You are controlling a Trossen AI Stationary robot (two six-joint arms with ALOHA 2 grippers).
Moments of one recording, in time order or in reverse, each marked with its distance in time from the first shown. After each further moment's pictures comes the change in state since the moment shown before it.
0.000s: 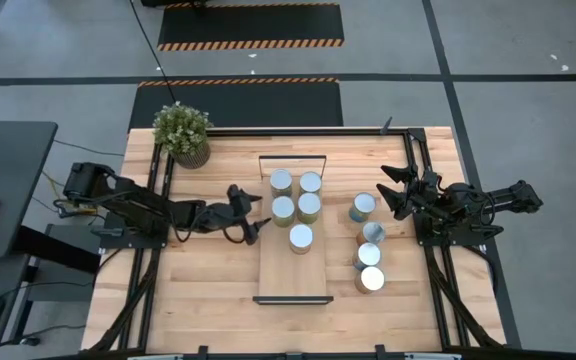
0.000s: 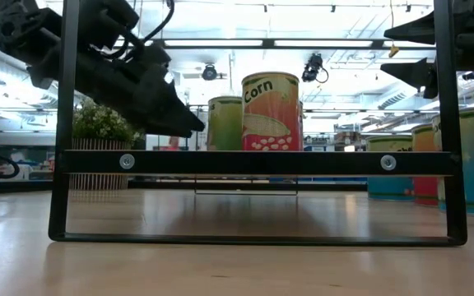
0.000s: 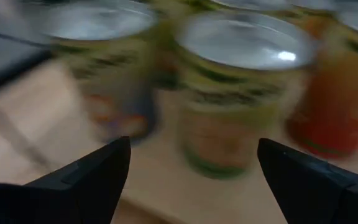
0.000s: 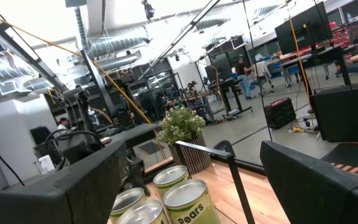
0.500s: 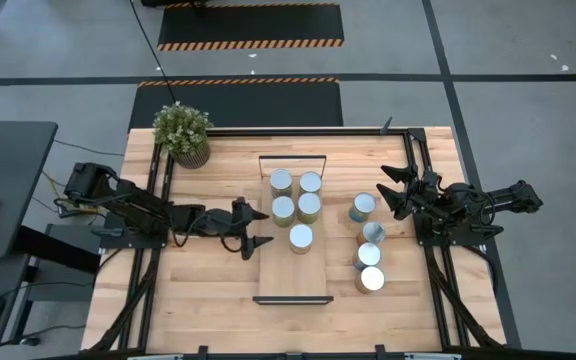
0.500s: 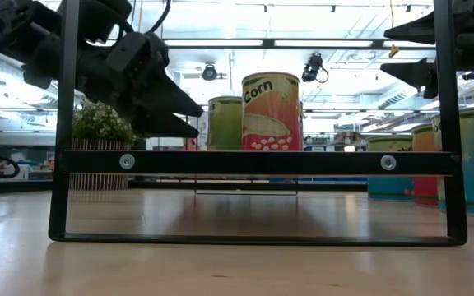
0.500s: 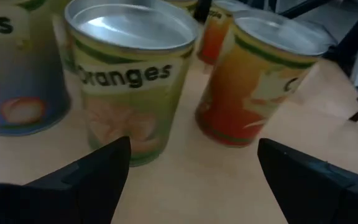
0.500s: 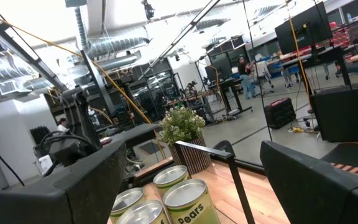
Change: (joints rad) left arm -0.055 0.013 0.000 0.054 0.185 -0.129; right arm 0.000 0.000 0.000 0.000 0.000 0.000
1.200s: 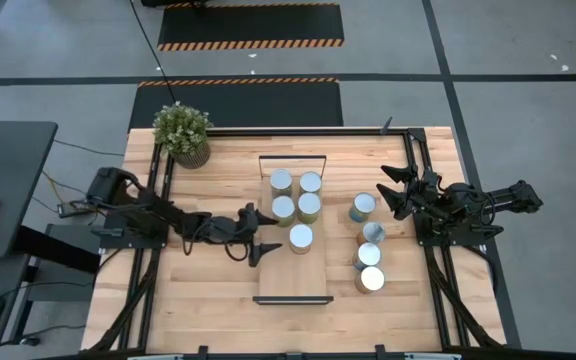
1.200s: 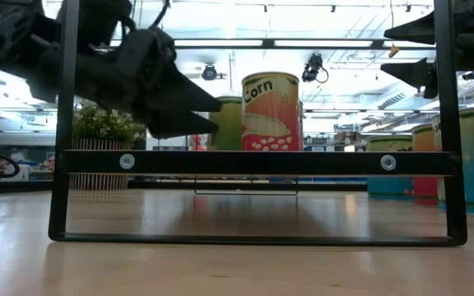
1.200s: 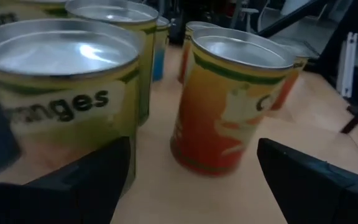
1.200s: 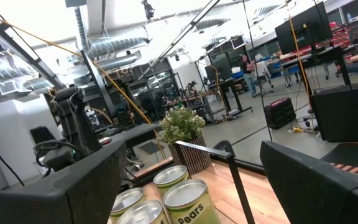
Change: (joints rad) left arm -0.045 0.199 0.034 0.294 -0.035 0.098; right arm 0.000 0.000 0.000 0.000 0.000 0.000
